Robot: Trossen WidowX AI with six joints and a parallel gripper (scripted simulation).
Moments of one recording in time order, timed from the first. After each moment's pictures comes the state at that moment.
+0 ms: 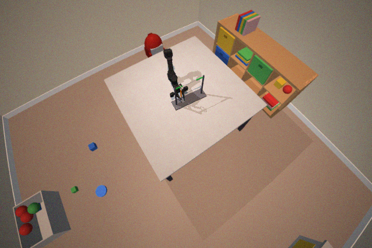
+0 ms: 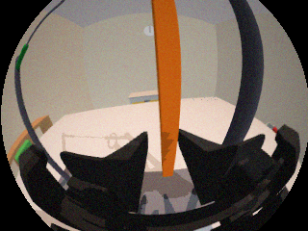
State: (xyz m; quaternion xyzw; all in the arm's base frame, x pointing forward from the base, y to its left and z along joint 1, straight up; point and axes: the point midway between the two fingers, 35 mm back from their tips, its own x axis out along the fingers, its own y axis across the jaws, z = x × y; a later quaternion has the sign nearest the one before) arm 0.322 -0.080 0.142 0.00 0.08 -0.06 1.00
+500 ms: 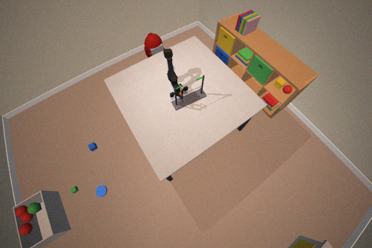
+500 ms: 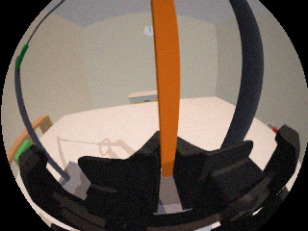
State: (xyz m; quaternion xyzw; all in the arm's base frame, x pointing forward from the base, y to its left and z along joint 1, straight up) arm 0.322 -0.080 0.142 0.00 0.08 -0.06 1.00
